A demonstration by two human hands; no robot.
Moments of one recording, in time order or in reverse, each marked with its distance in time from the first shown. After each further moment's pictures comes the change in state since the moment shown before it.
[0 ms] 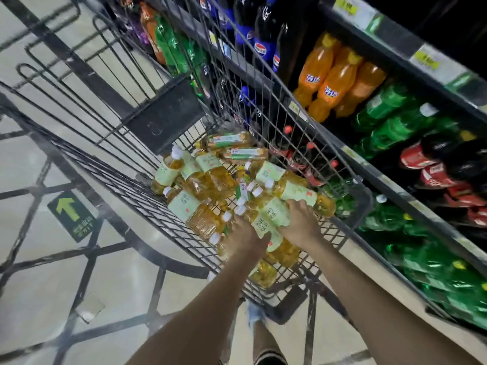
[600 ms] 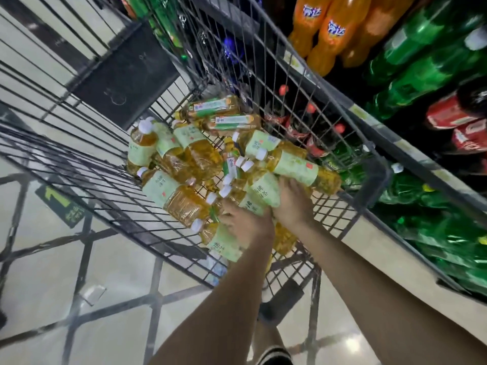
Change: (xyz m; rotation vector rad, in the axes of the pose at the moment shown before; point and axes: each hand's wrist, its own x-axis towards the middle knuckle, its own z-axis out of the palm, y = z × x) left_hand 0.045 0.040 0.073 -0.658 0.287 -0.369; right_hand 0.057 0.032 0.054 0.015 0.107 -0.067
